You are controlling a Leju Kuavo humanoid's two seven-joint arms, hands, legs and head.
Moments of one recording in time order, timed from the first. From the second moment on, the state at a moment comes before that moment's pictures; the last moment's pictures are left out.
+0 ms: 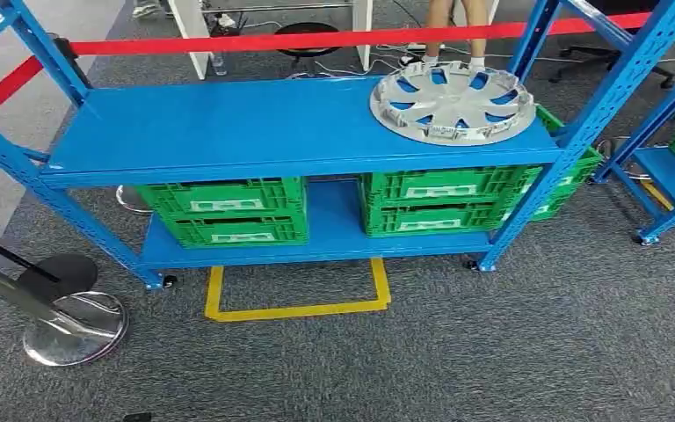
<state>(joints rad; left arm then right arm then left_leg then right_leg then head) -0.02 -0.29 0.94 -0.44 -0.70 0.14 -0.16 -0.07 0.01 1.31 -0.12 -1.04 -0.12 -0.34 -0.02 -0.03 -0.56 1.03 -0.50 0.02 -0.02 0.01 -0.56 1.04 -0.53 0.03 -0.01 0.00</state>
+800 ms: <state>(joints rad) 0.00 -0.26 0.97 -0.33 -0.80 0.29 -0.18 -0.03 -0.04 1.30 -0.11 -1.07 -0.13 -0.33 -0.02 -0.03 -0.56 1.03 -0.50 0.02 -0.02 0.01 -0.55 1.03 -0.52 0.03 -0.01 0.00</state>
